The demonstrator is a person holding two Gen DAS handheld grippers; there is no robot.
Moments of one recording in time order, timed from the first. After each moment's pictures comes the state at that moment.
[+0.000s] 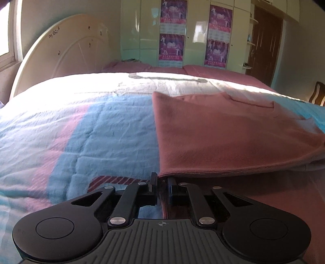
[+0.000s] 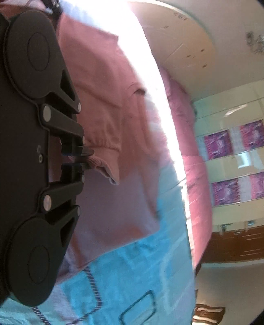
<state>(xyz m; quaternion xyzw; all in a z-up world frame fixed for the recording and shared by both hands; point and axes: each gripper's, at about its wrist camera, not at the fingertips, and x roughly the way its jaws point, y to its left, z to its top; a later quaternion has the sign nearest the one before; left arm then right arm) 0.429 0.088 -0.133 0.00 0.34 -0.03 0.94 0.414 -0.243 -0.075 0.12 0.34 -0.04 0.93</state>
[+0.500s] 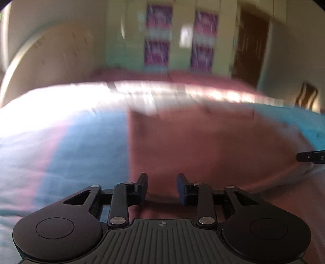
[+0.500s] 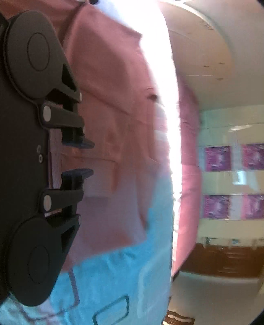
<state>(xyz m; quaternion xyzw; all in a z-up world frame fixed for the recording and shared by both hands) 0.446 0.058 -0.121 0.00 0.36 -0.07 0.93 0.428 -0.212 -0.088 0.01 0.35 -0.03 0.93</state>
